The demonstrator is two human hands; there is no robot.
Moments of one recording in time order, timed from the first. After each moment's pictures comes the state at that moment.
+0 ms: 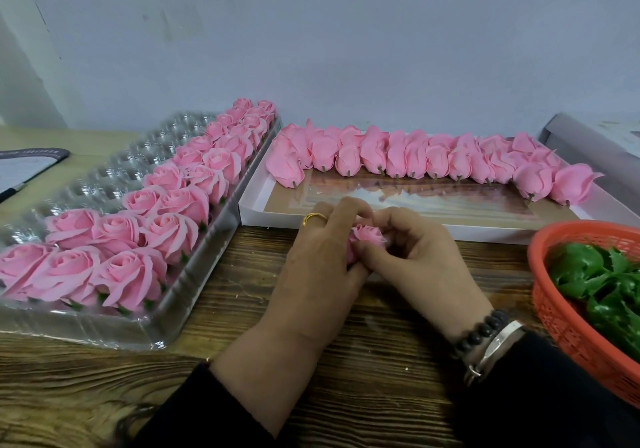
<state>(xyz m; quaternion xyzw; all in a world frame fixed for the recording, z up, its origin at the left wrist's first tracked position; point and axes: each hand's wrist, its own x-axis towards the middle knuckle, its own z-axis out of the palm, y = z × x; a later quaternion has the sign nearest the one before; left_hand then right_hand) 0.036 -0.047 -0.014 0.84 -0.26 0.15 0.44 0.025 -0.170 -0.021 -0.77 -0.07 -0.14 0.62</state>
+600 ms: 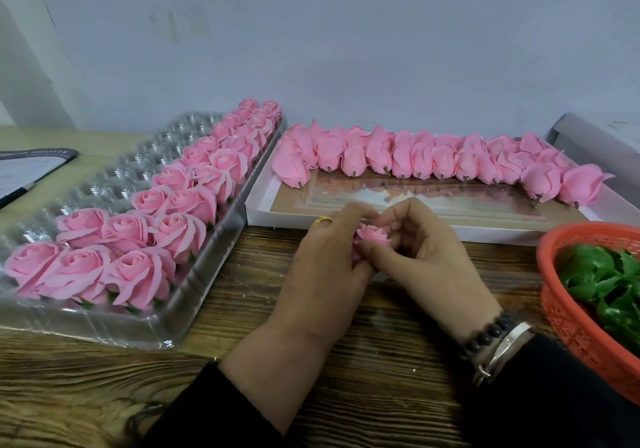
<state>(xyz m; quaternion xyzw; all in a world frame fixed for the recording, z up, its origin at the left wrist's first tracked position) 0.039 -0.046 -0.018 0.84 -0.25 0.13 0.46 0.028 -0.172 -0.026 -0.75 -0.06 -0.15 0.64</state>
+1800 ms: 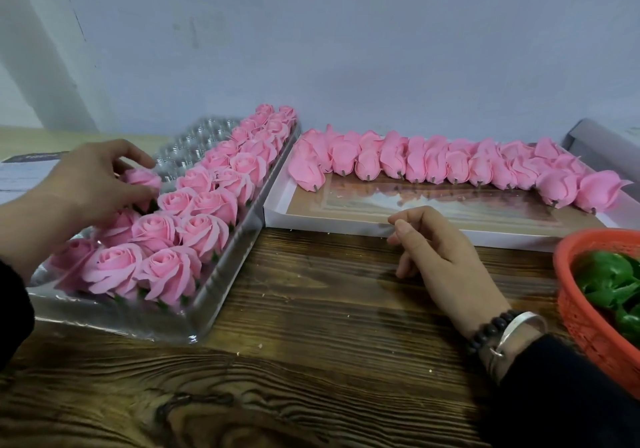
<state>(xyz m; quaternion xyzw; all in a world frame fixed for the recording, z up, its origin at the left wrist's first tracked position) 0.147 0.174 0.034 0.93 -0.01 0.16 0.33 0.031 -0.175 -0.027 -0.79 -0.03 -0.16 0.59</state>
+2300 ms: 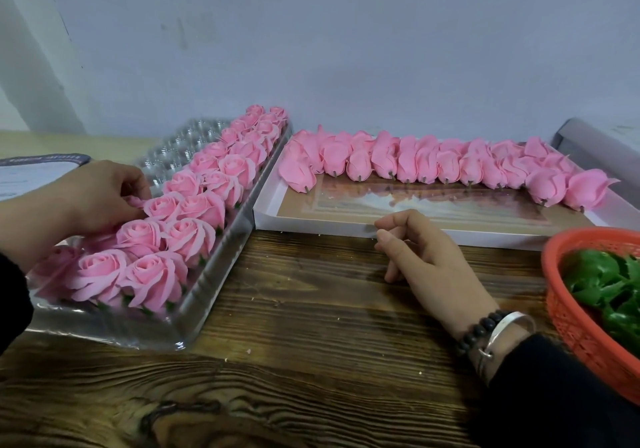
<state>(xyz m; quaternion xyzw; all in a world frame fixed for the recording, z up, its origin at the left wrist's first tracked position) 0.149 0.160 0.034 0.98 -0.05 0.08 0.17 0.030 -0.175 -0.028 -0.79 -0.05 -0.13 0.60</state>
